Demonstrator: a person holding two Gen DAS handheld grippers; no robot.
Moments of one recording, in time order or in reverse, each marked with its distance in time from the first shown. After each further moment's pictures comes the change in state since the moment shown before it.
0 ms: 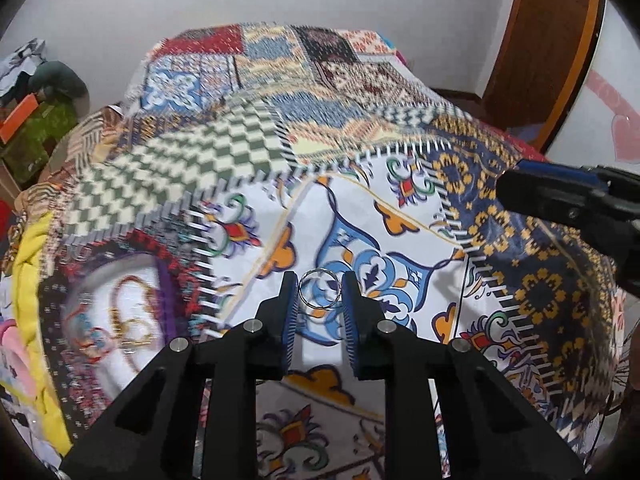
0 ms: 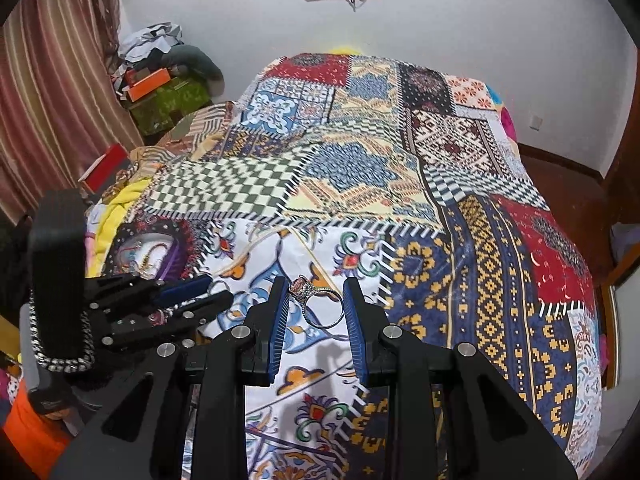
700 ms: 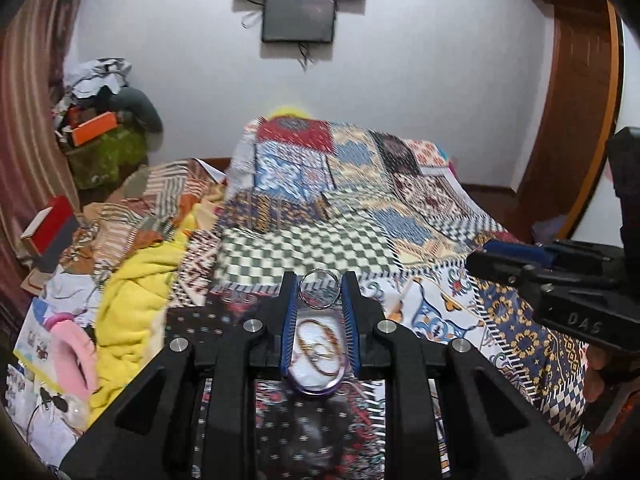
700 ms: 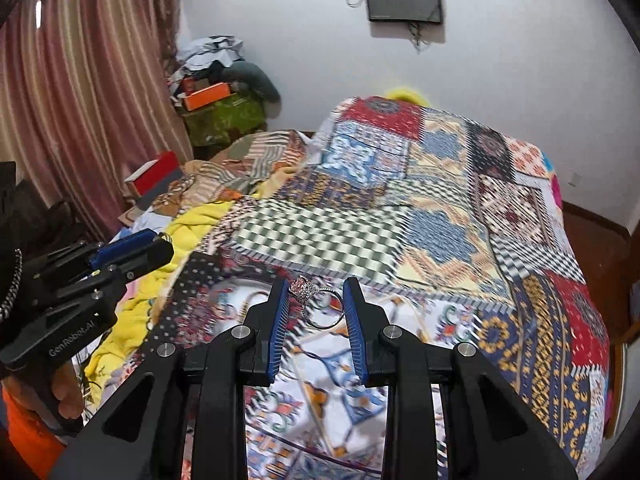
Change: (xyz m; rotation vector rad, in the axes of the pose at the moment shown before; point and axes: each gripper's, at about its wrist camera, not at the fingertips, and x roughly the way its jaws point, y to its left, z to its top) left arm -0.155 0.097 -0.008 -0.153 -0.312 0.131; right arm -0.015 0.097 0.035 -0.141 -0.102 0.115
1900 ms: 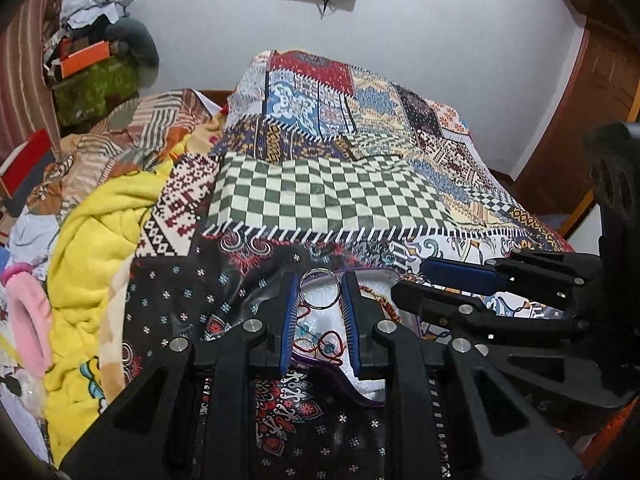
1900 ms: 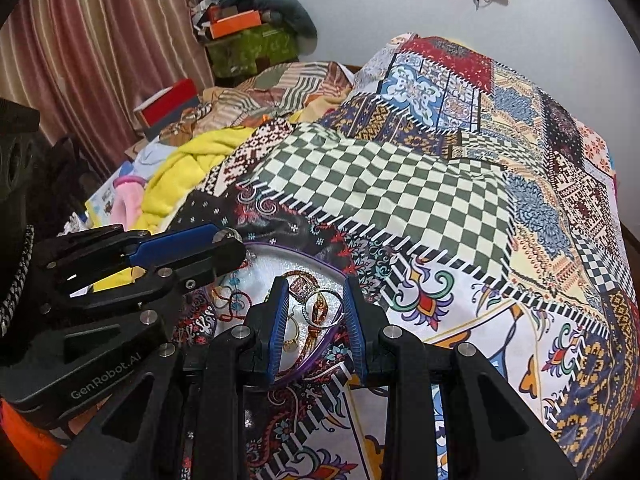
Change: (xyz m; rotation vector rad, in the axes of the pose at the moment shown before) left arm 0.100 0.055 -0.042 -0.112 0.179 -0.077; right arm 0.123 0.038 -0.018 -0.103 0.216 0.060
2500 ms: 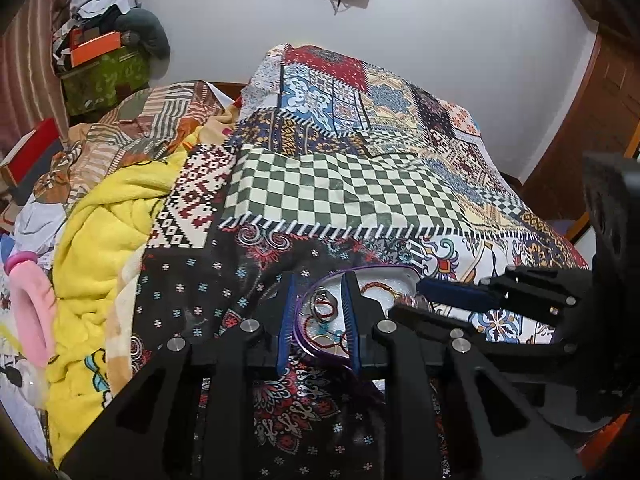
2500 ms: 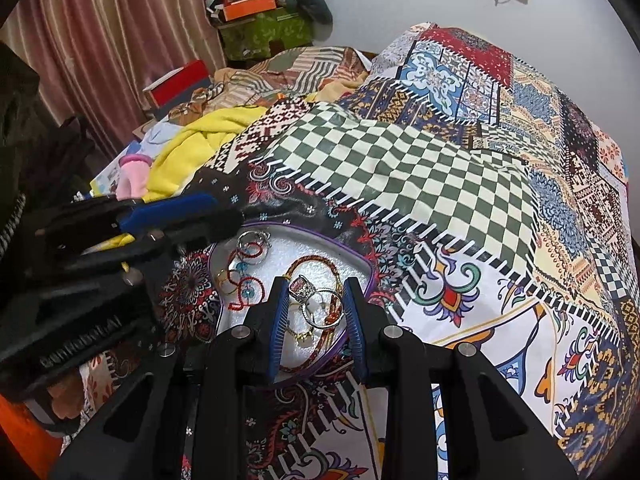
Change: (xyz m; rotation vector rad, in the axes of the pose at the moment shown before) left arm -0.003 0.013 0.002 -0.040 0.008 0.030; right arm 0.015 0.008 -0.003 -0.042 0.054 0.026
